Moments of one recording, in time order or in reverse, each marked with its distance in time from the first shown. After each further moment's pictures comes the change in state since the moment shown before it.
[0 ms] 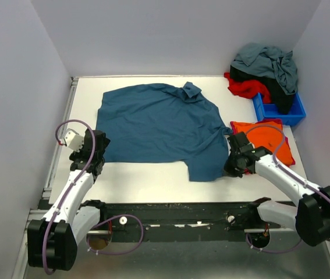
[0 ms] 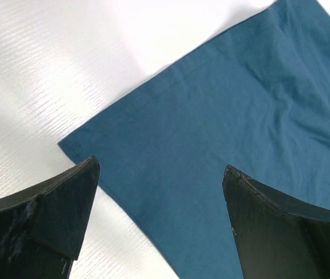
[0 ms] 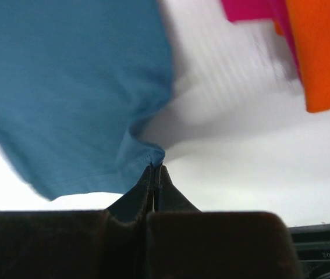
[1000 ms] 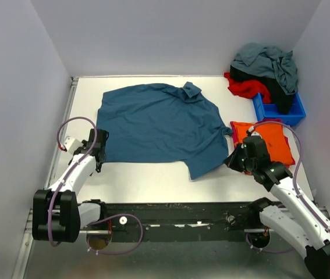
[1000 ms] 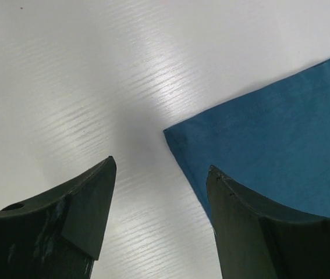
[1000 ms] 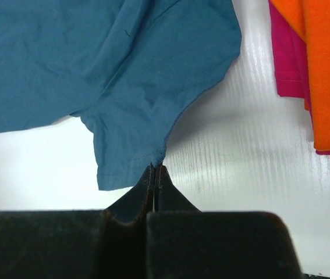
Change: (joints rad) left arm 0.039 0.254 0.107 -0.323 -0.116 -0.154; right arm 0.001 -0.401 -0.015 0.111 -0.020 -0.198
